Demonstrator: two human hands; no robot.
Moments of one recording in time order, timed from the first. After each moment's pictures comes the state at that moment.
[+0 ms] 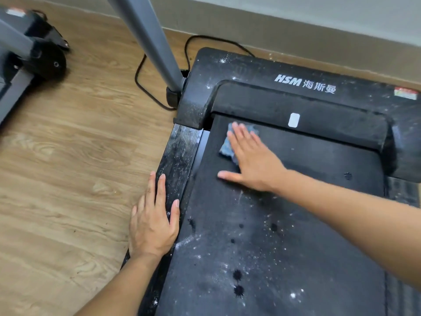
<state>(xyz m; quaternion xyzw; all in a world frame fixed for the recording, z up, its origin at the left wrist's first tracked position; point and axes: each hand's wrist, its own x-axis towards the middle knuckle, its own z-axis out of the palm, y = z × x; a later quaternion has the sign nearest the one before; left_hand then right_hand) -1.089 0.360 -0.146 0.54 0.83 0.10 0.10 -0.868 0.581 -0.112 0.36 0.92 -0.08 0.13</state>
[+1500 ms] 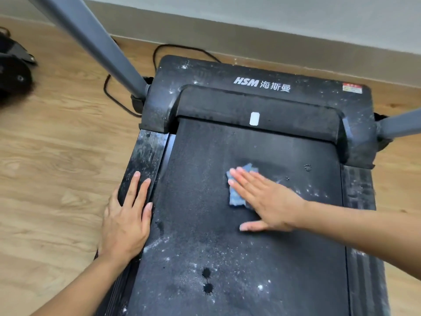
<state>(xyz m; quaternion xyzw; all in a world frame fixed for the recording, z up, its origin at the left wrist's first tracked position) -1.080 0.368 -0.141 0.62 0.78 0.06 0.08 -0.721 0.524 -0.118 0.22 0.96 -0.04 0.14</state>
